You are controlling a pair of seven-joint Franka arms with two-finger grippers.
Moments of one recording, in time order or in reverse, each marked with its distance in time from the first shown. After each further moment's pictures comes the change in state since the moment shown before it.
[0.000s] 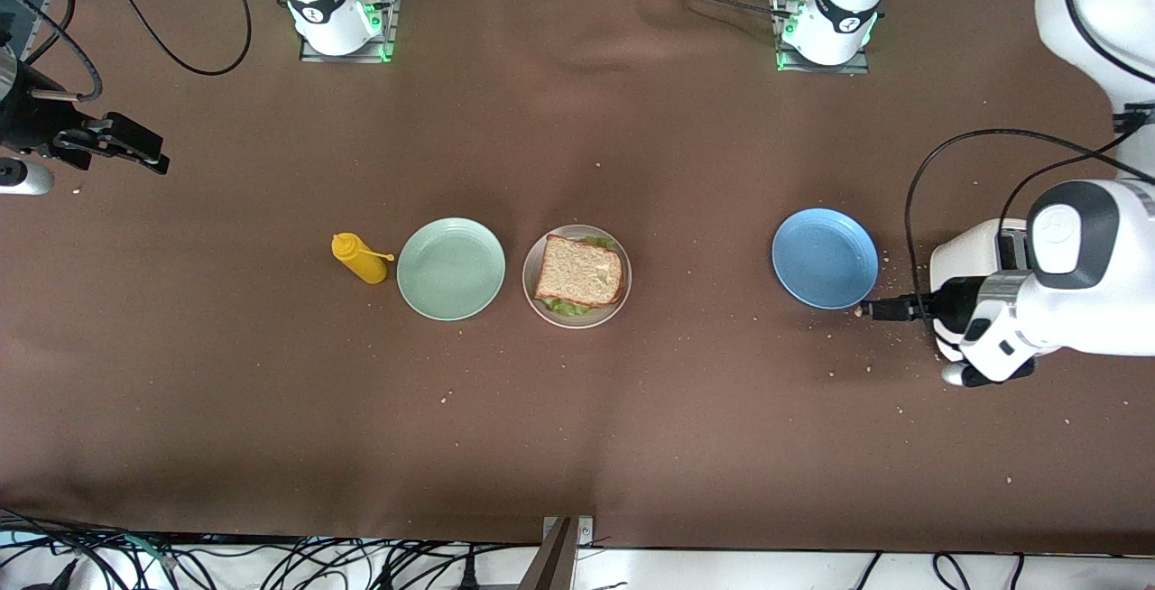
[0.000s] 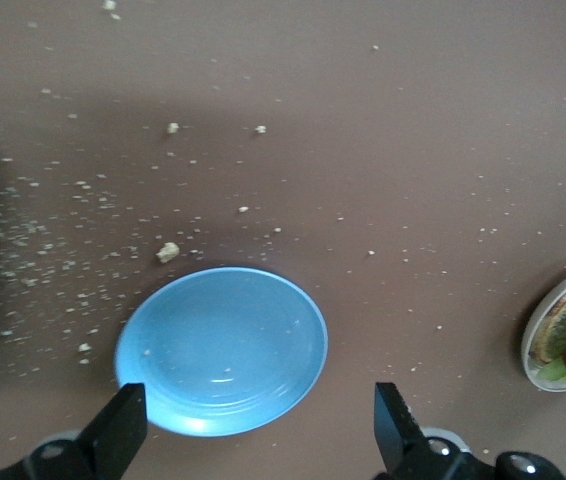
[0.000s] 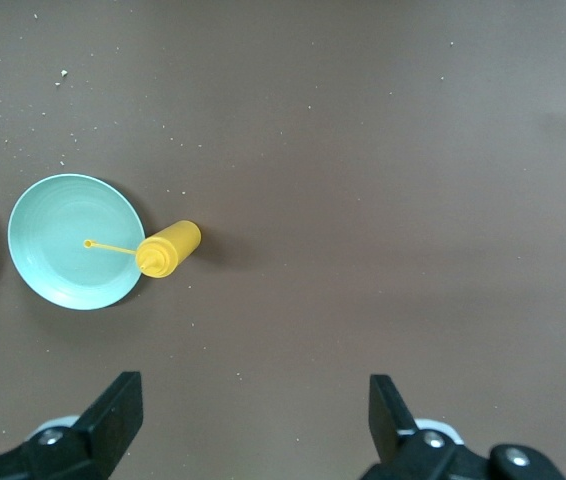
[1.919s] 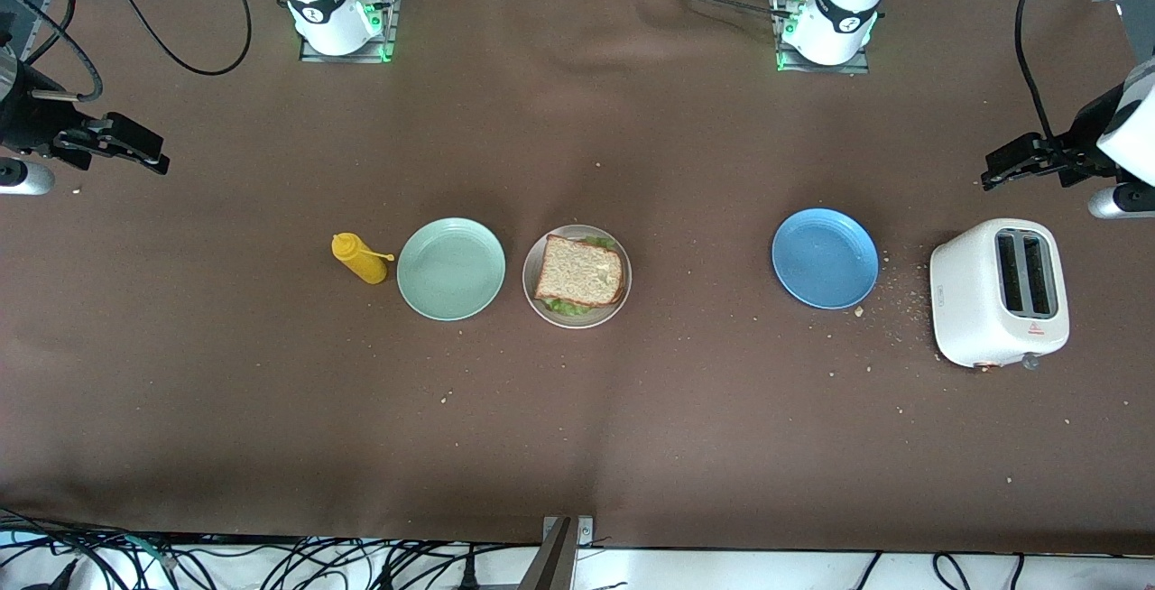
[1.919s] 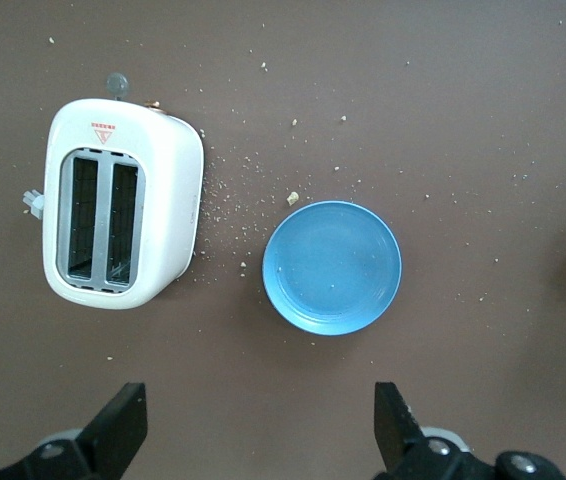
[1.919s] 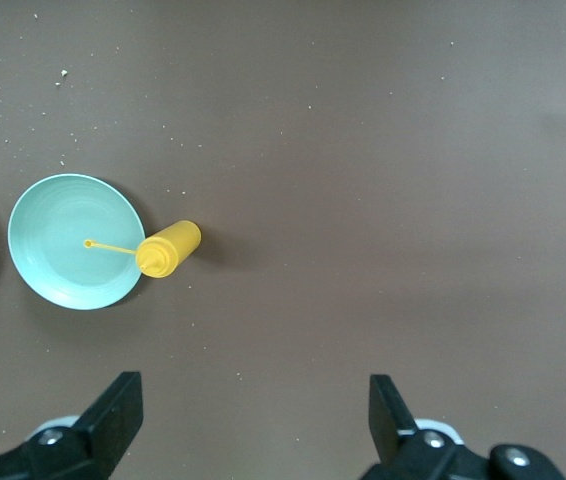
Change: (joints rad) left arm -0.080 -0.511 0.040 -0.212 0.238 -0.090 0.000; right arm 0.000 0.001 0.000 0.000 0.000 0.000 0.000
